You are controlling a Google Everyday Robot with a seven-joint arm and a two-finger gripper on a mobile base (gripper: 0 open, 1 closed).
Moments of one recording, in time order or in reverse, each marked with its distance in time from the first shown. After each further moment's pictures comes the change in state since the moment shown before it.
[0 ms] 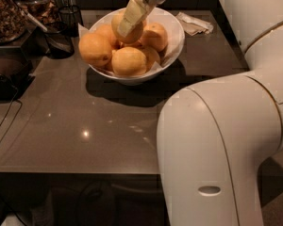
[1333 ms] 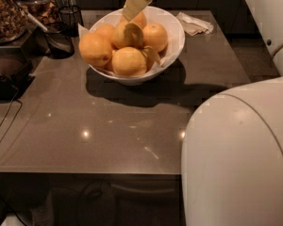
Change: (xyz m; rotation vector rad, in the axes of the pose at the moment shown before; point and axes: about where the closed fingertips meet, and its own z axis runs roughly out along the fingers) arm -0.014 0.024 -0.030 0.003 -0.111 -0.046
